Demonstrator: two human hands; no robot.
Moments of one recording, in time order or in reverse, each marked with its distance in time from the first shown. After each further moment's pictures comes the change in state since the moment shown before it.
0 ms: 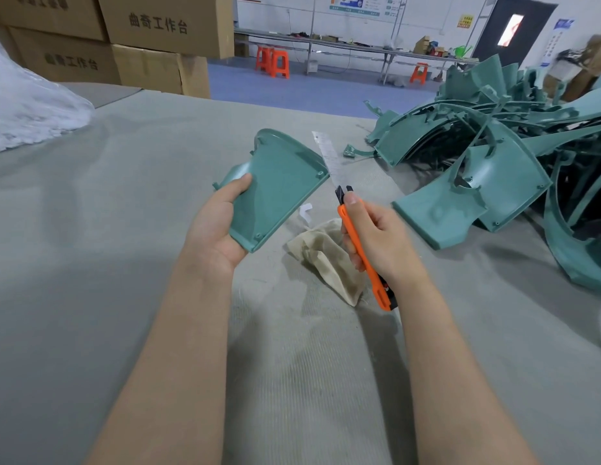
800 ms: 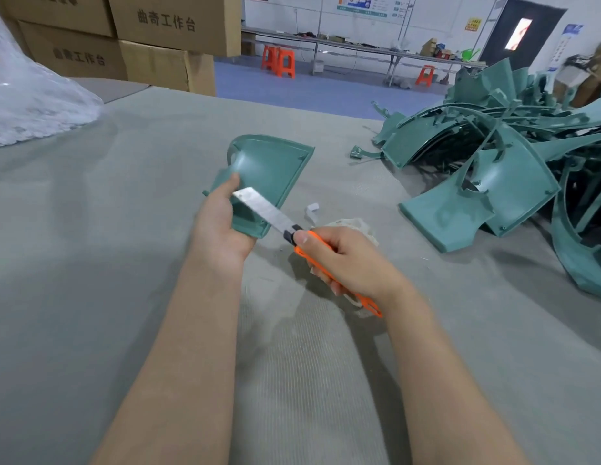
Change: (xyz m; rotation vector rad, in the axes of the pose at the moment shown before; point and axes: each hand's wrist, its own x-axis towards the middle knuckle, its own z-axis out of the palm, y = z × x) left_hand 0.013 0.001 -0.003 -0.206 0.086 0.015; right_hand -0.009 -0.004 0.028 -0.134 -0.354 0.002
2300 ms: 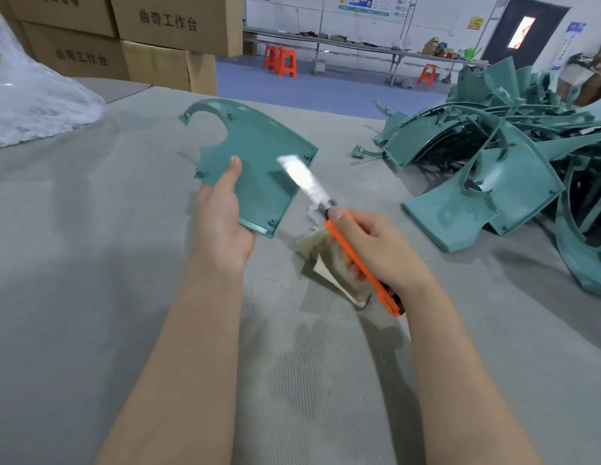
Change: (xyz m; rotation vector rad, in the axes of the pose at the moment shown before) left_hand 0.004 -0.002 0.001 0.046 -0.024 0.243; right_hand -0.005 -0.005 -0.021 0.074 0.152 0.044
